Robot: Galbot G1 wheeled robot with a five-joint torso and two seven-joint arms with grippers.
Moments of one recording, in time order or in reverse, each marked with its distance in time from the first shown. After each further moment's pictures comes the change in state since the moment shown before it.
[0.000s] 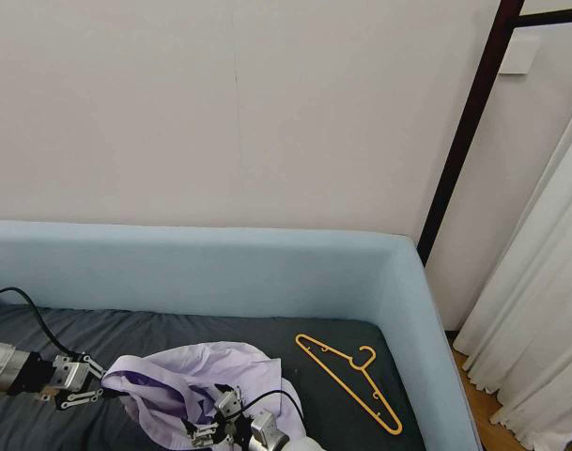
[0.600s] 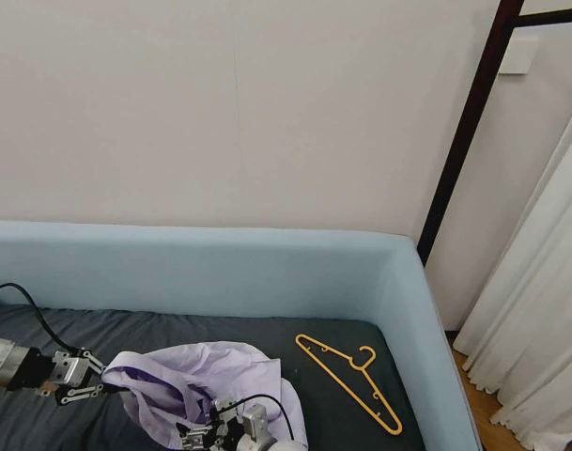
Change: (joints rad) left arm -0.015 0.007 -0.008 -0.003 -0.017 0.007 0.010; right arm -0.003 0.095 0.031 -0.089 0.178 -0.066 0.041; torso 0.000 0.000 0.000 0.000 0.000
